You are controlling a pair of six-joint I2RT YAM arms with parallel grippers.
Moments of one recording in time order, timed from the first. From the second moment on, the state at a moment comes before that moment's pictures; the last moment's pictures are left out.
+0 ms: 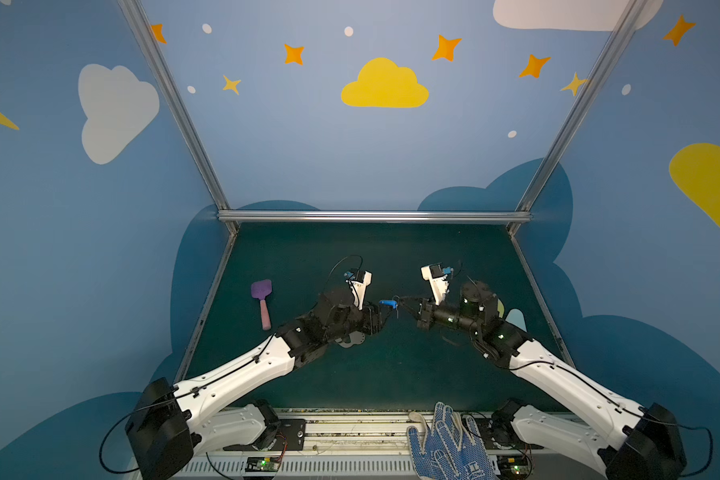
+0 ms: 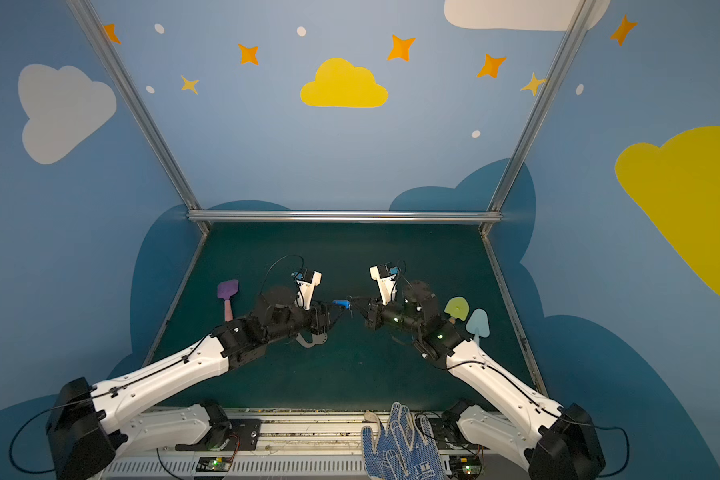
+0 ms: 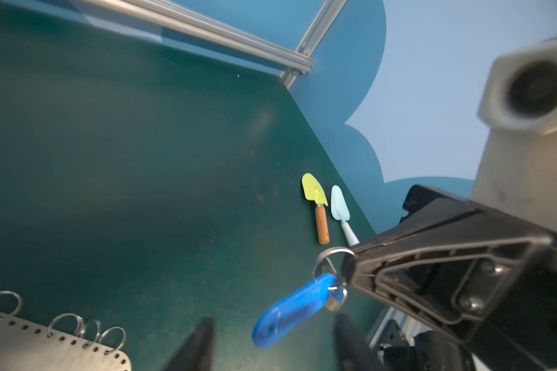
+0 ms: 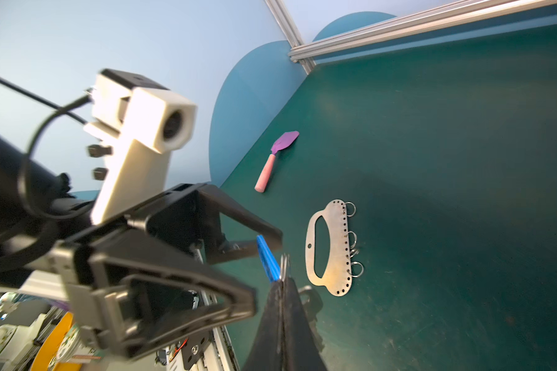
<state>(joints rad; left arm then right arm) -0.82 1.16 0.82 -0.08 0.10 -0.60 0.68 1.03 0.71 0.05 -0.44 0.49</state>
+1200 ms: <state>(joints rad) -1.04 1.07 0.85 -0.22 -0.18 -0.36 0.67 1.02 0.75 -0.03 -0.35 0.49</state>
